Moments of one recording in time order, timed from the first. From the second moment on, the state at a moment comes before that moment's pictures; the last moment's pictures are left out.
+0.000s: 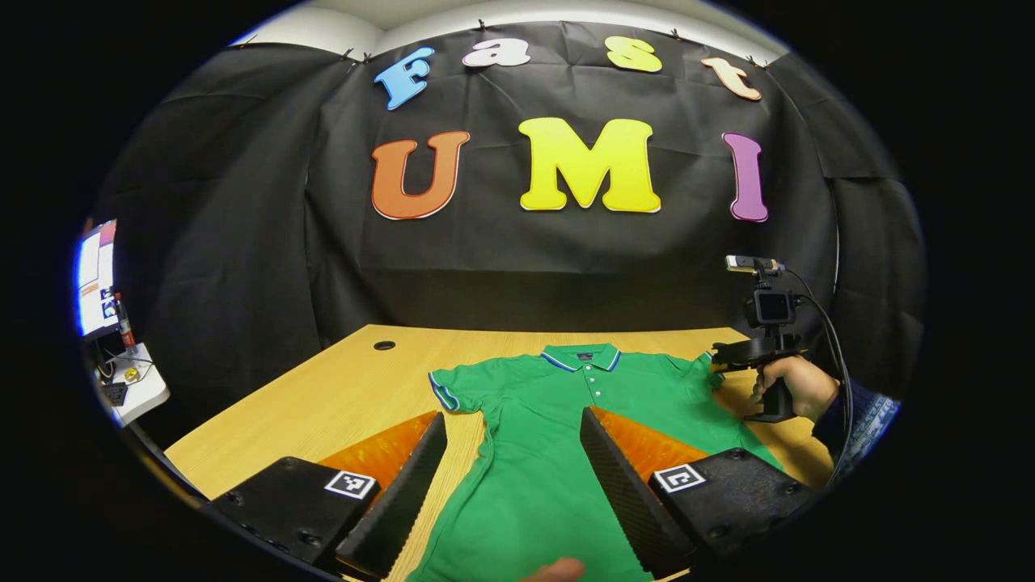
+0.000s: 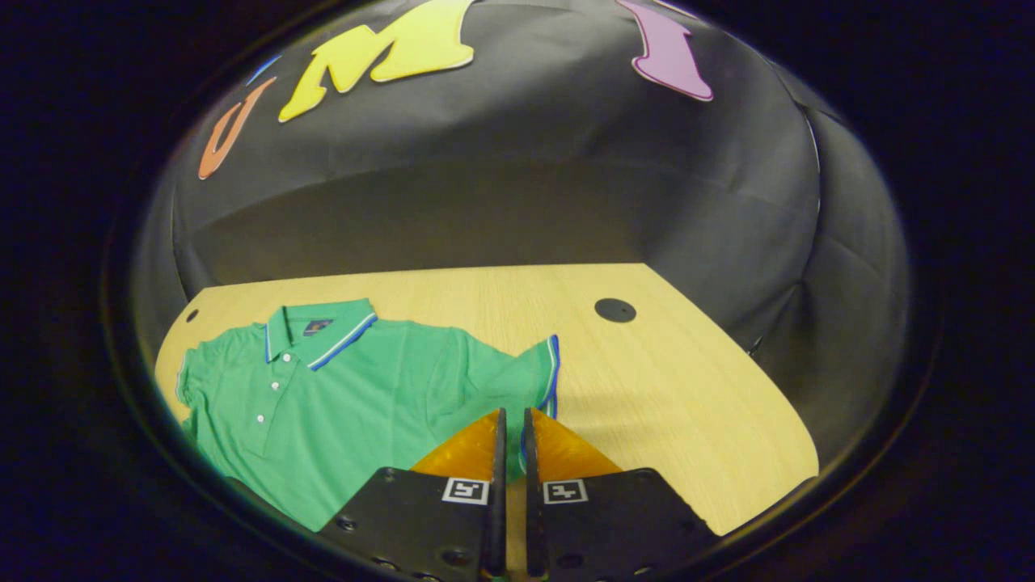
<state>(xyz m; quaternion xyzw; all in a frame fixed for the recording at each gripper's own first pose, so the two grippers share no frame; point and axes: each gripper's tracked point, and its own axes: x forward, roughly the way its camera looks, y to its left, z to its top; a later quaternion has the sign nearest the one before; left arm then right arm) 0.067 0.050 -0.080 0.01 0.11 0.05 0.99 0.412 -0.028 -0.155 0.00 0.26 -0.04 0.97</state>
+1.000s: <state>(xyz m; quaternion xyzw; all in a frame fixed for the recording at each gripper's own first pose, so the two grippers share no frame) 0.069 0.059 -0.082 -0.01 0.12 0.05 0.99 0.422 -0.028 -0.193 0.07 0.29 -0.05 0.95</state>
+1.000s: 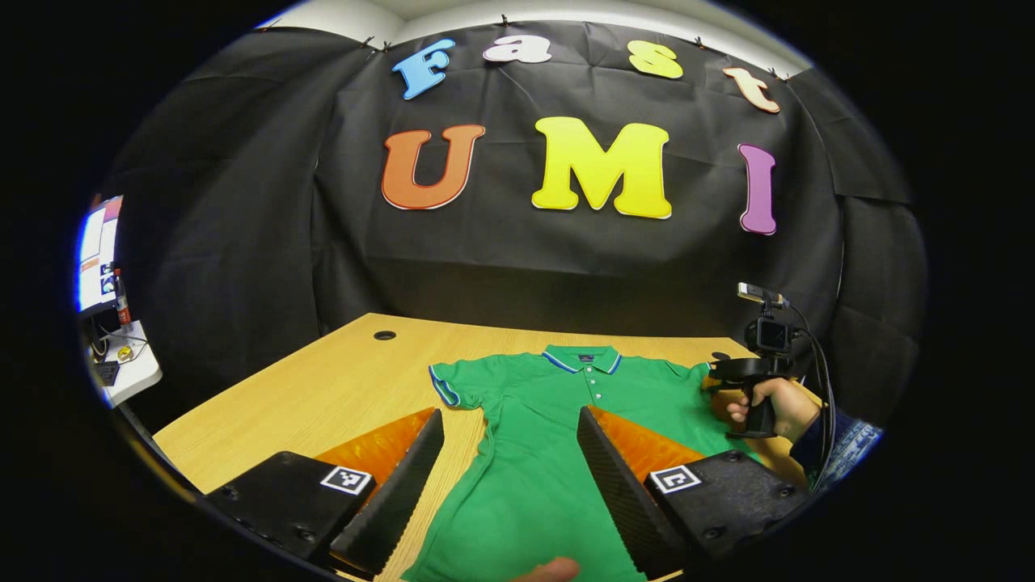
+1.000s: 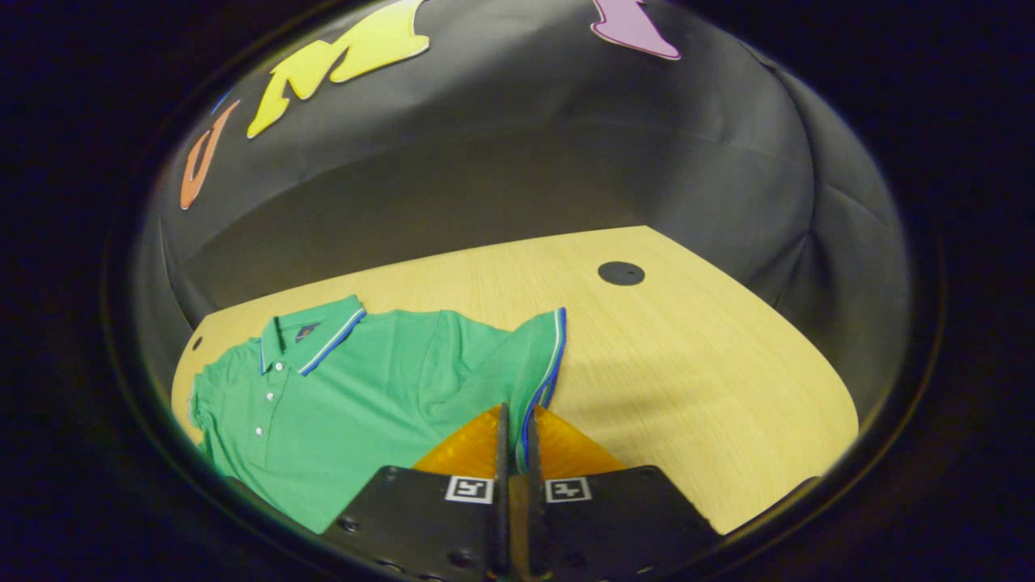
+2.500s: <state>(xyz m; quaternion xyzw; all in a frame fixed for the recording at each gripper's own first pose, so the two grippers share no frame) 0.065 0.070 -0.076 0.01 0.11 0.08 0.99 0.260 0.112 -0.008 -0.13 0.02 0.10 0.99</state>
